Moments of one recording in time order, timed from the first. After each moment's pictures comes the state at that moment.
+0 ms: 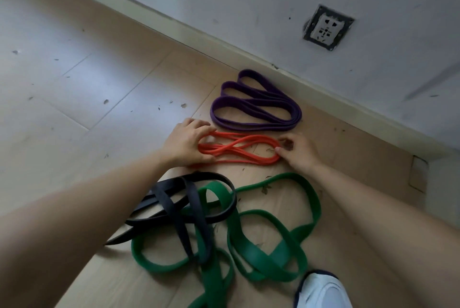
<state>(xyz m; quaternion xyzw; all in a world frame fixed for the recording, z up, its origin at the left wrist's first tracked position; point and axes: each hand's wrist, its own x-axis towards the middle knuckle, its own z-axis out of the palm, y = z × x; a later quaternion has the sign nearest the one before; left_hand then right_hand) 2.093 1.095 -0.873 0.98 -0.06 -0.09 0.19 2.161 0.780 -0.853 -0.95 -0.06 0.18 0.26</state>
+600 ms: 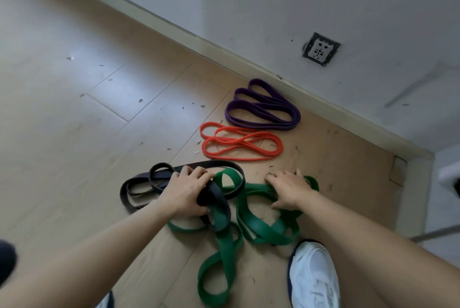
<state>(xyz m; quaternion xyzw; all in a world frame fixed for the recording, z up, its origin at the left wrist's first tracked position) 1.920 1.074 -0.830 0.97 -0.06 -0.21 0.08 2.043 0.794 -0.806 -0.88 -0.28 0.36 -0.14</state>
